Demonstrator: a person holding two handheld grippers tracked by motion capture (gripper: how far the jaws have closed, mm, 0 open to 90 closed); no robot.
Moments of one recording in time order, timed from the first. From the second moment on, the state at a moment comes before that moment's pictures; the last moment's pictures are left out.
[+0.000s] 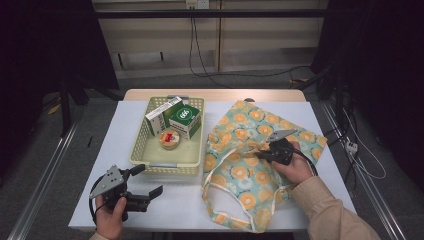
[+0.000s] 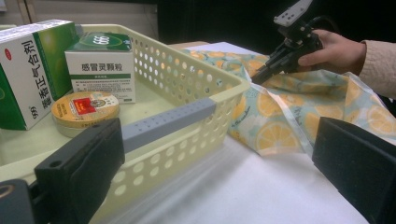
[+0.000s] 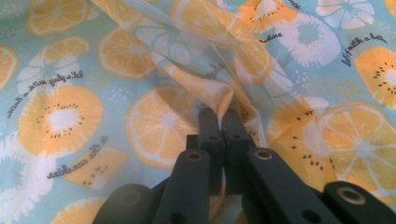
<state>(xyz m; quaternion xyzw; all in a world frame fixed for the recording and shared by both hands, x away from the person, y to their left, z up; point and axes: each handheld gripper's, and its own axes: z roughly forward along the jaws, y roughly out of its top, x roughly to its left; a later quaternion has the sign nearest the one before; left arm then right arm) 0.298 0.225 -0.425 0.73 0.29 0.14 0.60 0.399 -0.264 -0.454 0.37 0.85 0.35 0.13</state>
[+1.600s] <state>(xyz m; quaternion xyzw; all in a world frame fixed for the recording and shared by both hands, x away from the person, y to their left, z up) 0.367 0.205 -0.369 0.74 0.31 0.10 0.59 0.414 -0.271 -0.369 0.36 0.83 0.41 0.12</state>
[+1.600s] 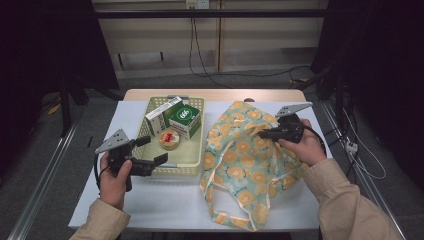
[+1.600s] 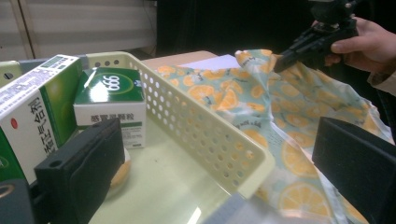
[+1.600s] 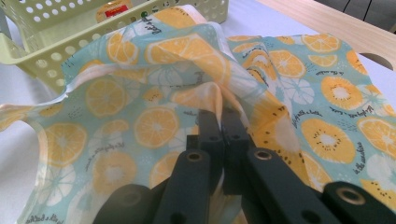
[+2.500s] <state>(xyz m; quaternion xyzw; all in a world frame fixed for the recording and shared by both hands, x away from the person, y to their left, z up) 0.435 0.182 -0.374 0.78 0.31 0.11 0.53 0.415 -0.276 -0.365 0.36 0.83 0.41 0.12</state>
